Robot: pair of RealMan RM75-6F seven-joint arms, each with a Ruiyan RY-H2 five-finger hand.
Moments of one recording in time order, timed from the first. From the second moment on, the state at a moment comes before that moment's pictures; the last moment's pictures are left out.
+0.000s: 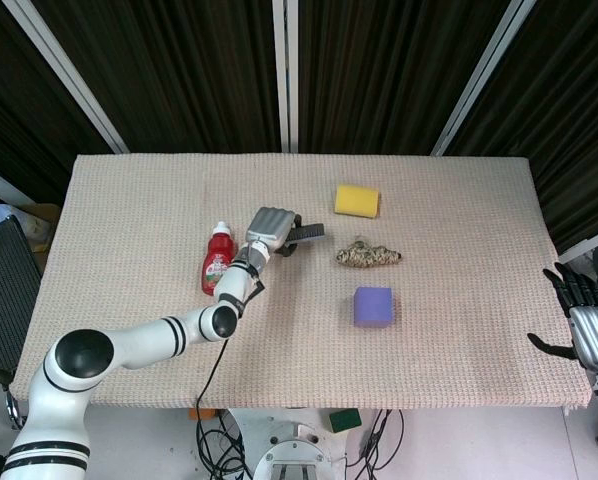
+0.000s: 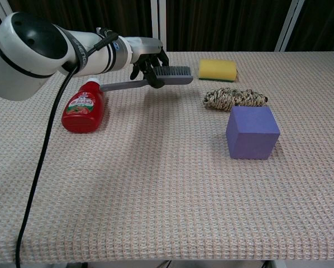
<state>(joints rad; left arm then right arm) -1.26 -1.80 -0.32 -1.03 0.41 0.63 0.56 0.15 -1.16 0.03 -1.28 -1.52 1.38 0.33</state>
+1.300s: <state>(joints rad) -0.21 -1.37 0.11 -1.37 1.29 1.68 -0.09 0.11 -1.18 0.04 -1.25 -1.50 1.43 0.27</state>
